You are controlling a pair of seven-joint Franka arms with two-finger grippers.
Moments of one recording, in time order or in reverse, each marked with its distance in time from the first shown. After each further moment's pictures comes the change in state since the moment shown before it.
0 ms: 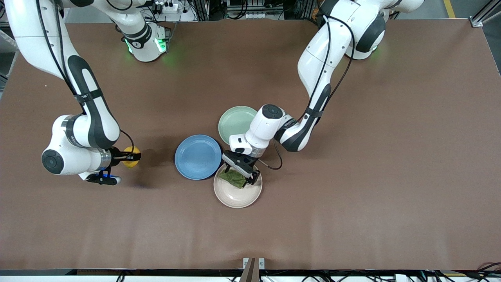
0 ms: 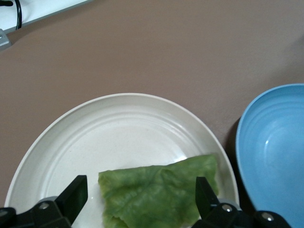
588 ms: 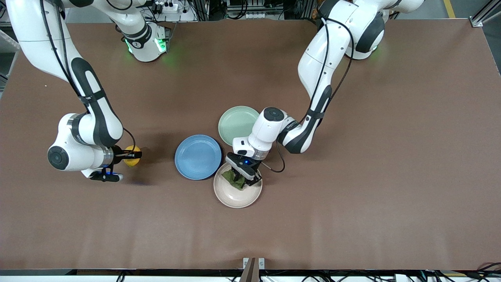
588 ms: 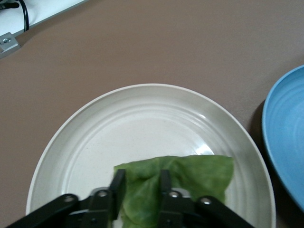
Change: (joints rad) left arm -0.009 0.011 0.037 0.000 0.001 0.000 0.054; right arm 0.000 -0.002 -0.004 -0.060 0.000 0.064 -0.041
